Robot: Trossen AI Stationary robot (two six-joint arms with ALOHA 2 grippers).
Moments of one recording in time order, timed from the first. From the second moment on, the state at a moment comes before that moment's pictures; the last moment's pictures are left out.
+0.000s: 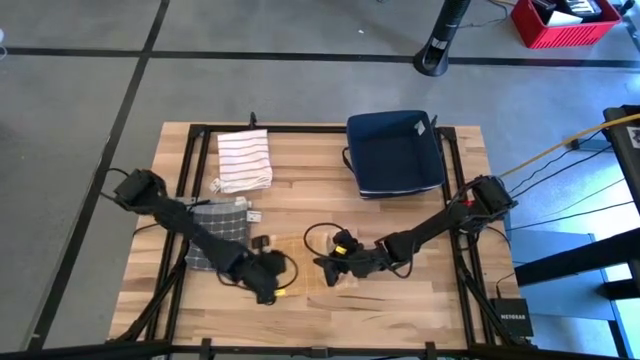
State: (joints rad) left arm -0.59 1.70 1.03 -0.55 -0.38 -0.69; right arm 0.44 1.85 0.94 0.40 0.43 1.12
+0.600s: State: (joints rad) left arm -0.60 1.81 0.92 -0.32 -0.47 -0.73; right arm 0.41 1.94 1.00 0.47 0.44 1.16
